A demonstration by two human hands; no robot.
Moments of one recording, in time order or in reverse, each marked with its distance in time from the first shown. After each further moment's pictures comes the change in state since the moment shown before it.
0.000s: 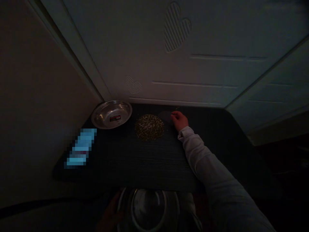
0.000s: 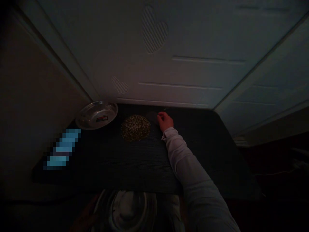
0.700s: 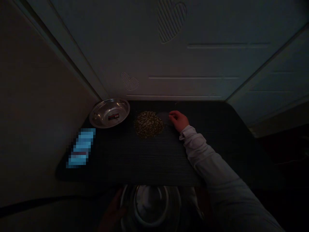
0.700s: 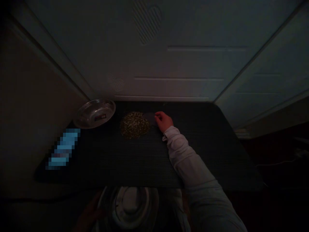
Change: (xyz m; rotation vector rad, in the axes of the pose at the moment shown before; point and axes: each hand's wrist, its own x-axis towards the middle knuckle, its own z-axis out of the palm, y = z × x) left_hand 0.001 0.000 -0.006 -0.031 -0.010 -0.090; right_hand -0.018 0.000 -0.004 0.007 -0.104 -0.097
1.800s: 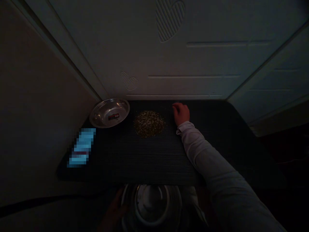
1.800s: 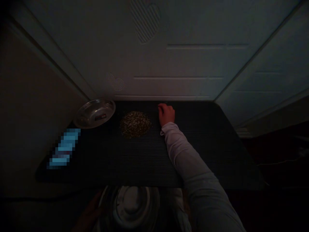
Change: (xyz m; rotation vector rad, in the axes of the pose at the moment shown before) left_hand -0.001 0.000 0.002 -0.015 -0.057 0.000; right_hand 0.014 -0.003 -0.005 -0.294 0.337 -0.161
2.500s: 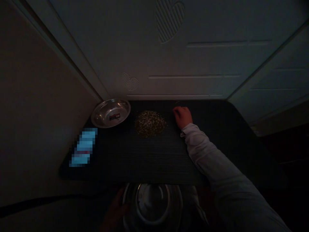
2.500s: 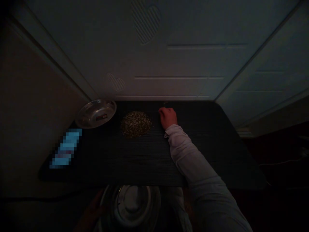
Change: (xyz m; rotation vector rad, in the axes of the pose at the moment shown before) left_hand -0.006 0.013 0.006 -0.007 0.029 0.000; right_hand -0.007 0.009 -0.007 -0.025 -0.144 -0.146
